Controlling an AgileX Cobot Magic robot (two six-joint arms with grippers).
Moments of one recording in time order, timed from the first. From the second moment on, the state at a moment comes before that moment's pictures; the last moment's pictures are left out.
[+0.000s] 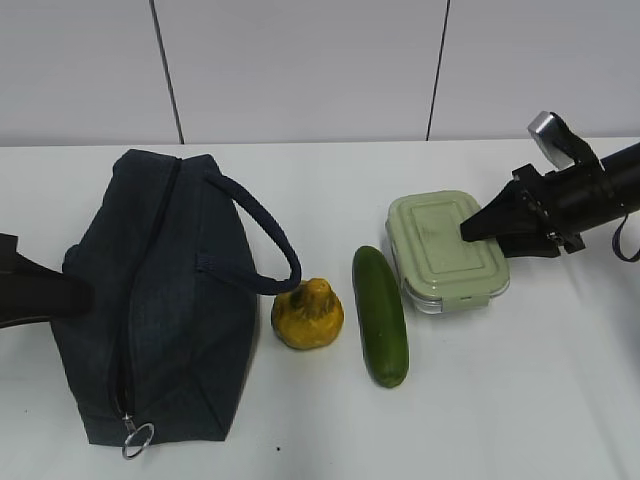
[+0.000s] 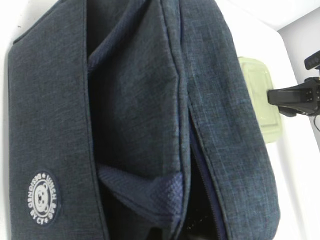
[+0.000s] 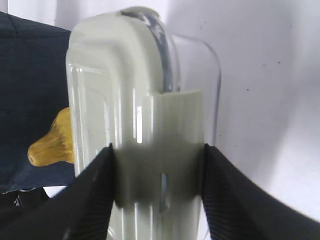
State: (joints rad) left arm 0.05 1.18 -0.54 -1.14 0.84 0.88; right arm -0.23 2.13 -1.35 1.09 1.16 -0.94
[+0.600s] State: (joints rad) left arm 0.05 1.18 -0.54 -1.14 0.84 0.88; right arm -0.23 2.08 -1.35 1.20 1.14 -0.93
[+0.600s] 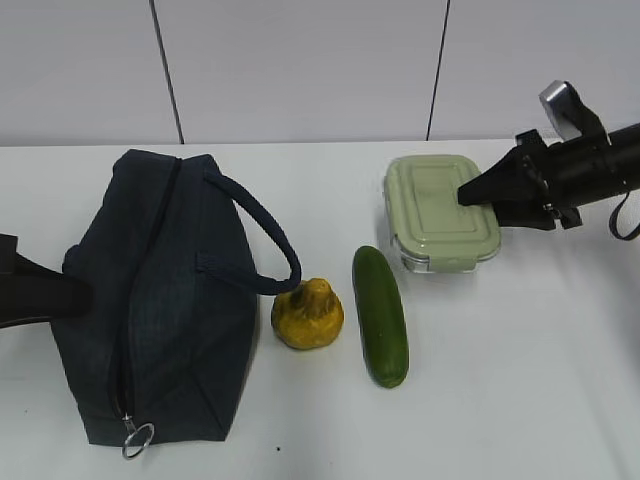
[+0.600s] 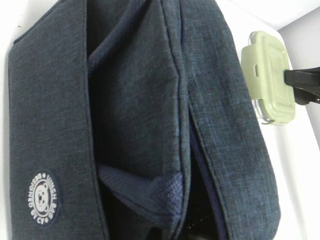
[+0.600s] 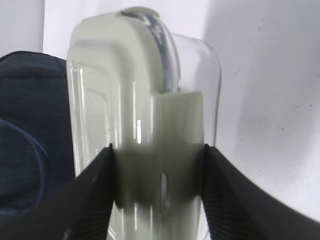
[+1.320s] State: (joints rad) left arm 0.05 1.18 -0.54 -1.14 0.83 0.88; right arm -0.13 1.98 -1.35 1.23 1.15 -0.84
